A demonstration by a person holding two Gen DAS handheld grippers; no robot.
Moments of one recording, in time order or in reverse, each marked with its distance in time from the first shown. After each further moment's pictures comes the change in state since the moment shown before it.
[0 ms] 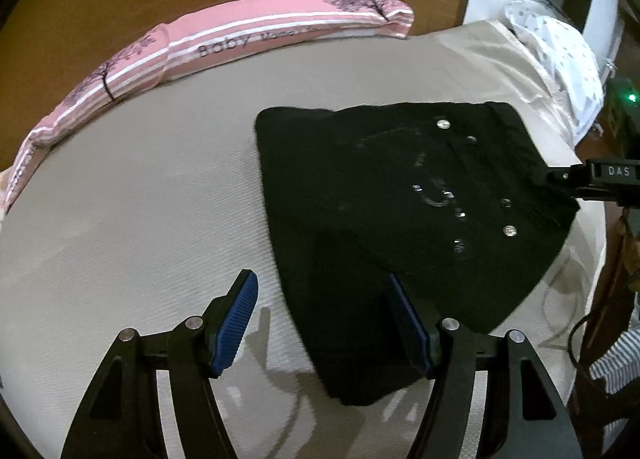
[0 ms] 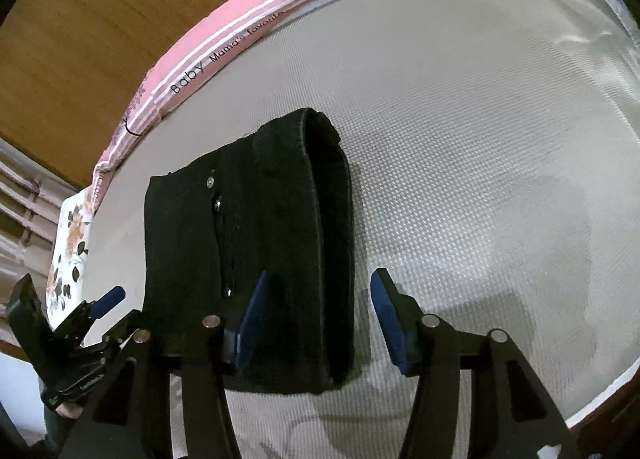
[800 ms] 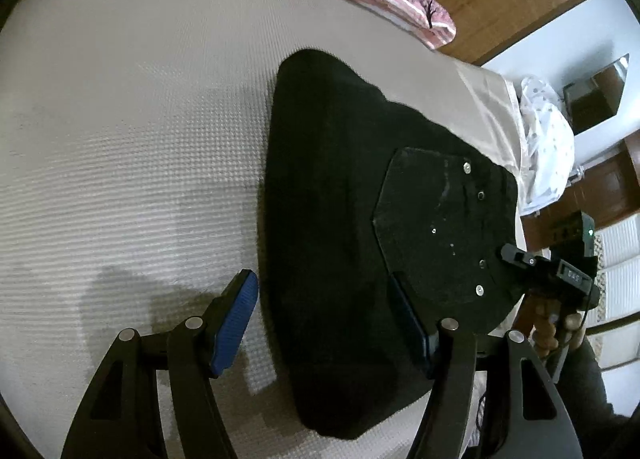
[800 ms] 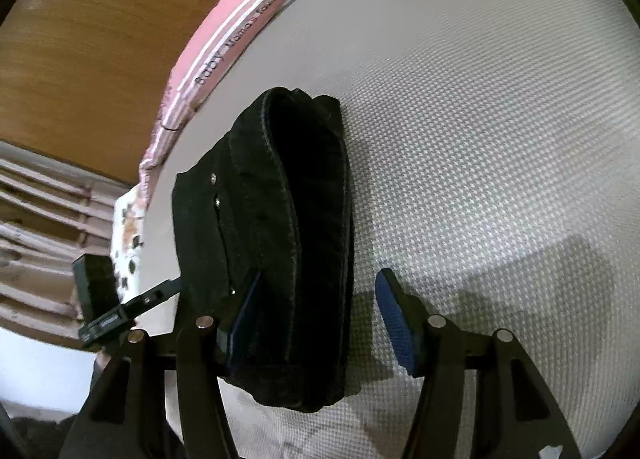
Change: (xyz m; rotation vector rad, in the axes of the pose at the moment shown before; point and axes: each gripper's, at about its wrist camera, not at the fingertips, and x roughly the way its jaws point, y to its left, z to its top) left arm 0.055 0.063 0.013 -0.393 0.177 -0.376; right arm 0.027 -0.040 0.010 0.069 0.120 0.282
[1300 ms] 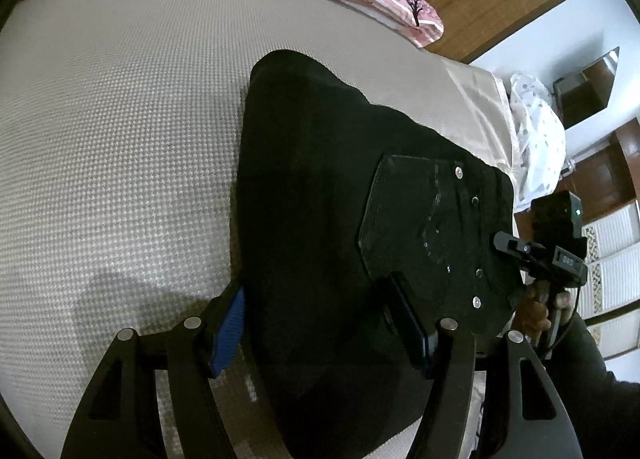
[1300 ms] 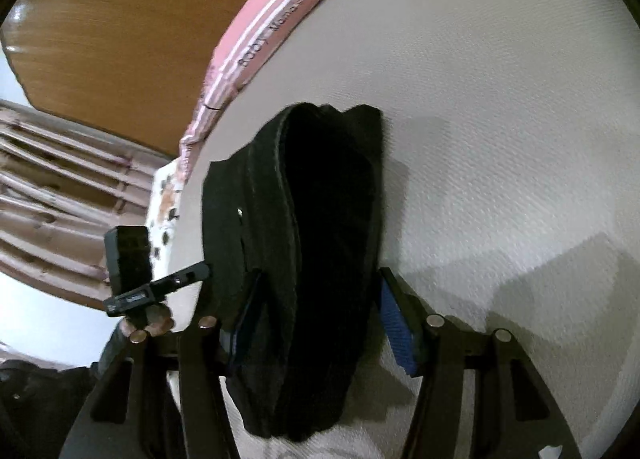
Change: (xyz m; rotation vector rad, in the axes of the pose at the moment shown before) left arm 0.010 -0.007 0.007 0.031 -0.022 -0.035; right arm 0.014 -0.009 0.027 -0.107 0.070 0.176
